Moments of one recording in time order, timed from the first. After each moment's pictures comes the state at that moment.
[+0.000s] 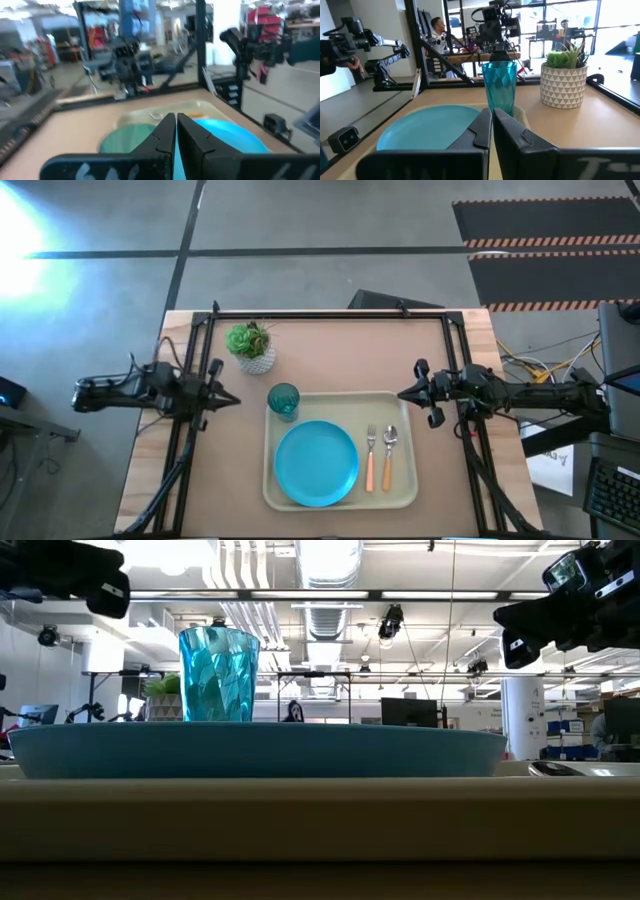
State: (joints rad) left arm -0.02 0.12 0.25 -0.16 0.18 0.09; right arm -0.16 0.47 0.01 0.43 -0.31 0.08
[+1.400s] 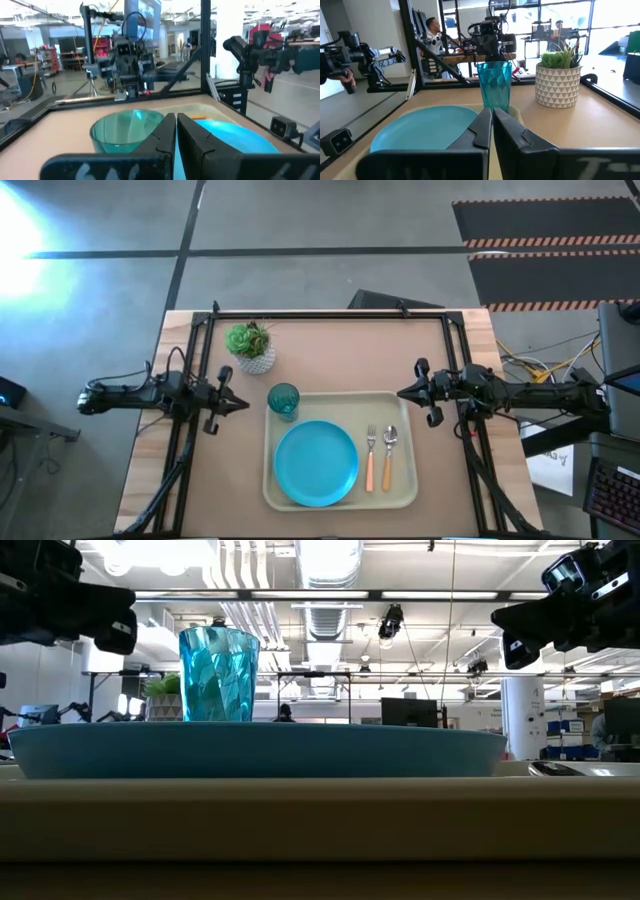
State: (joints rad) left arm -0.02 0.01 0.01 0.08 0.17 0.04; right arm -0.16 0.47 0.01 0.43 -0.29 0.07
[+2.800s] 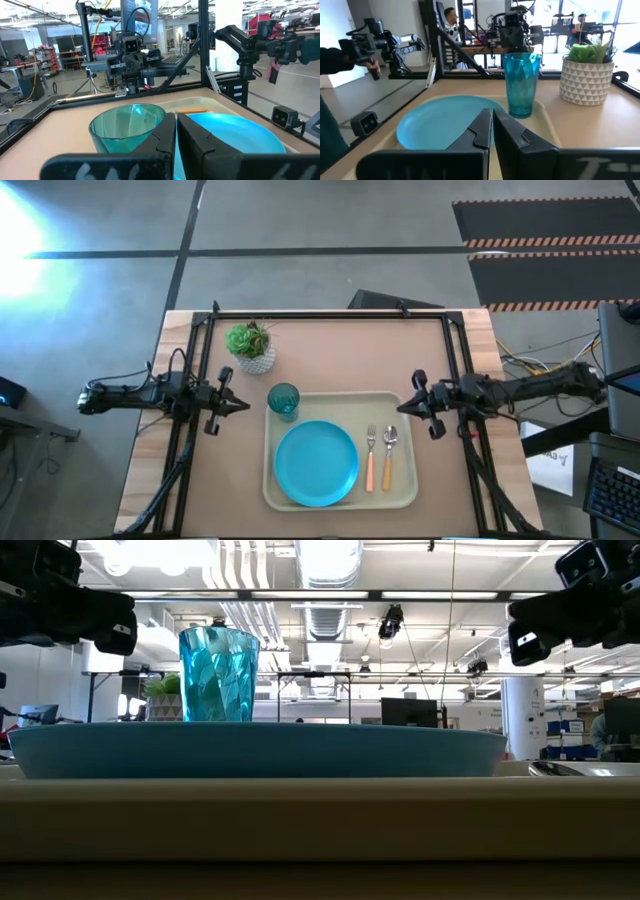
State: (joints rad) left arm -0.02 0.02 0.00 0.05 0.17 0.09; right arm 0.08 0.56 0.01 0.45 -0.15 0.04
